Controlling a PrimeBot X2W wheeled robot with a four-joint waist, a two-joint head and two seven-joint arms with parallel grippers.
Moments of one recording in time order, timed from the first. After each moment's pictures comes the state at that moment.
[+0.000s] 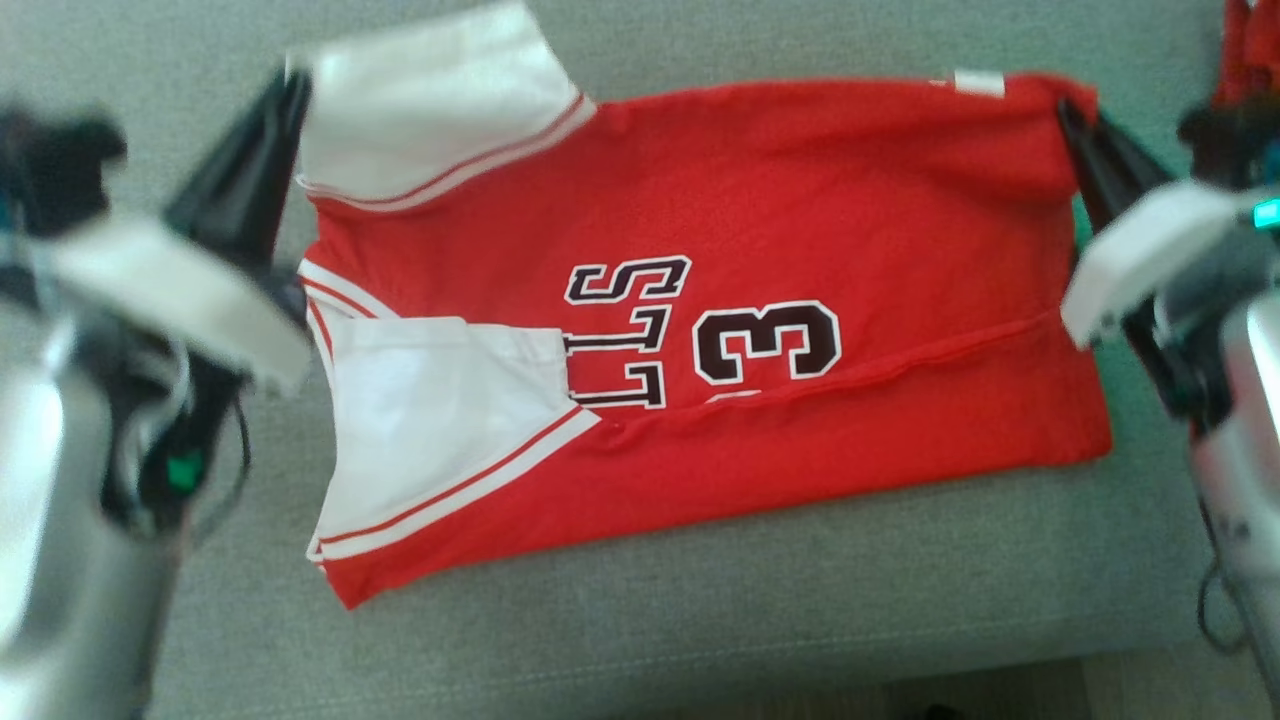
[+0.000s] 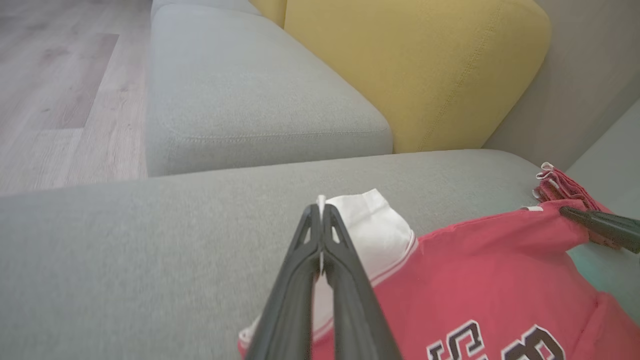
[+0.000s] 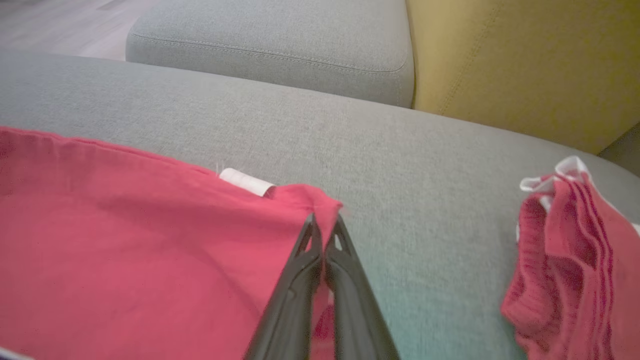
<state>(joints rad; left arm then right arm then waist) -0.49 0.39 -0.25 -0.04 -0.60 -0.06 0.21 -0.60 -0.36 0.24 0.36 0.29 0.12 0.22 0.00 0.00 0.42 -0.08</state>
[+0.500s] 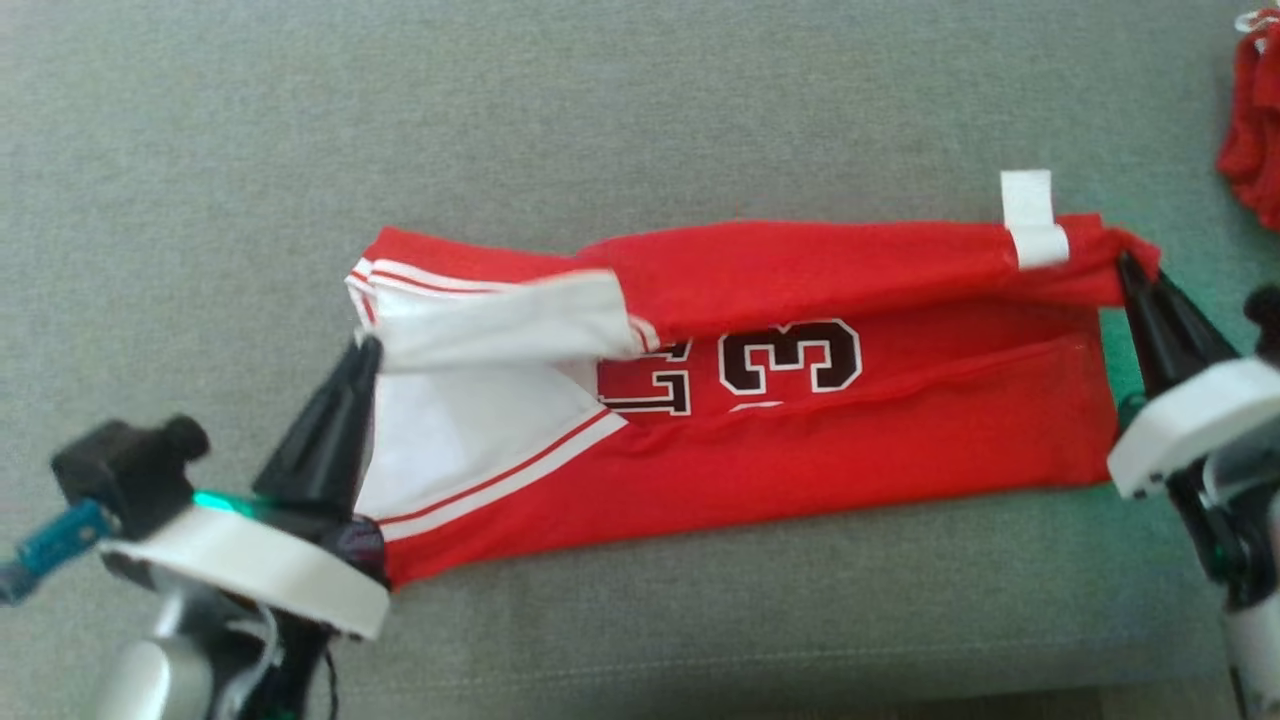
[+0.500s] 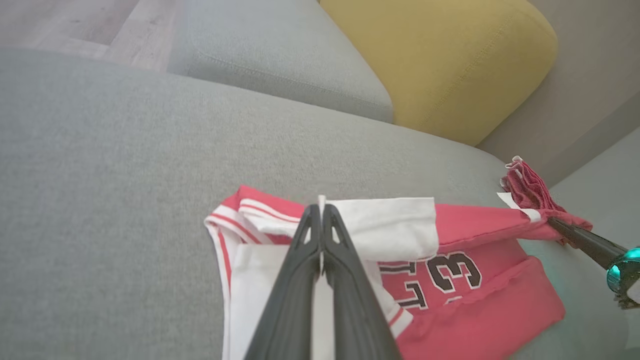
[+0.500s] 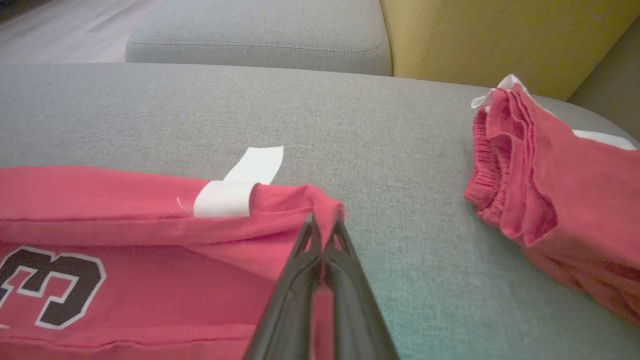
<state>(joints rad) 0.00 0.33 -0.25 -0.32 -0.63 0.06 0.10 -0.22 -0.32 0.02 0.09 0.27 0.12 0.23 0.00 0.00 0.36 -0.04</state>
